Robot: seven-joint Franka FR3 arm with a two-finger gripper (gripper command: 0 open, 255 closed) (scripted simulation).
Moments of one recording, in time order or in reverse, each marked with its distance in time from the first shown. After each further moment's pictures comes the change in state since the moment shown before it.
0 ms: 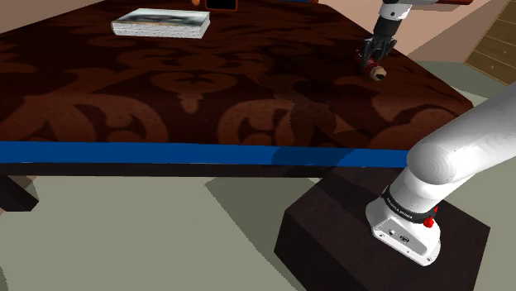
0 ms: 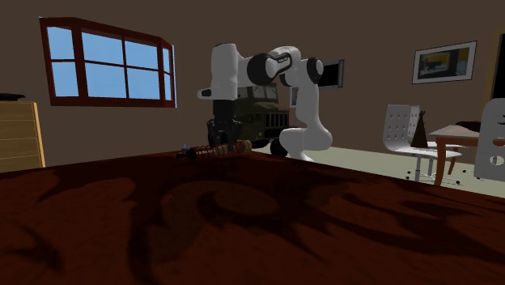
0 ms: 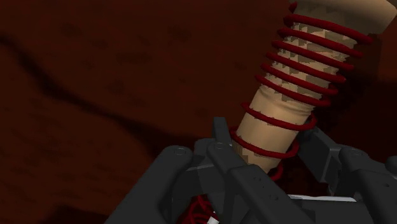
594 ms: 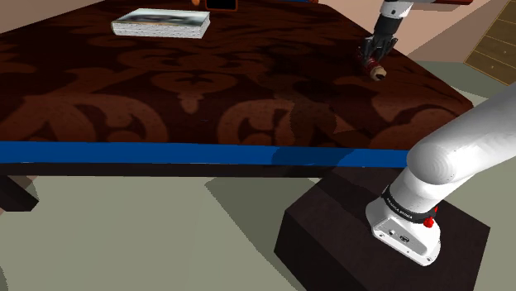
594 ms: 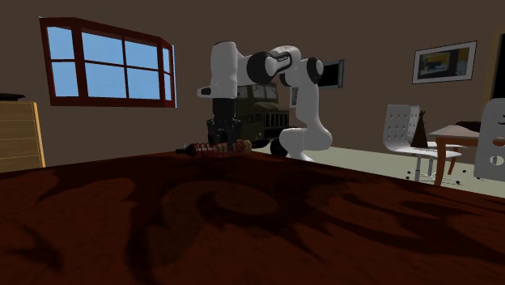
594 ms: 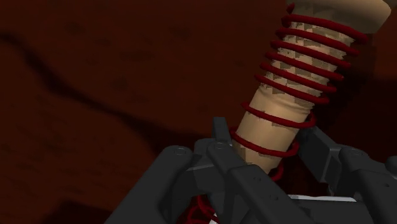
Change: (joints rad) arm 0.000 0.000 0.000 0.014 0.001 -0.015 -0.001
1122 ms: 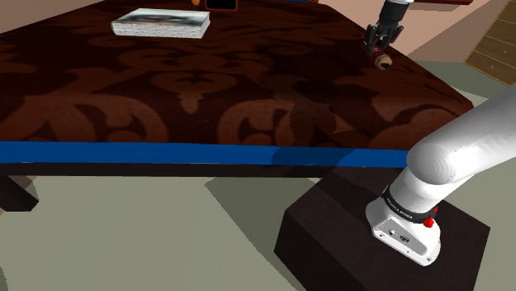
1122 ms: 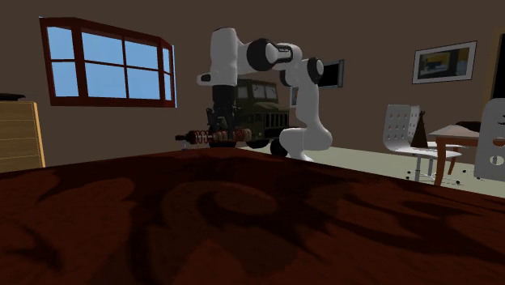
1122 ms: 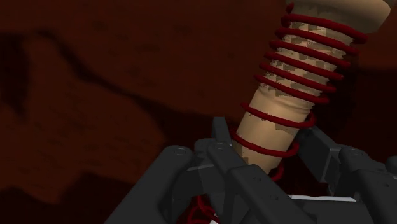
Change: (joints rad) arm 0.003 -0.010 0.009 0.095 0.001 -0.105 0.003
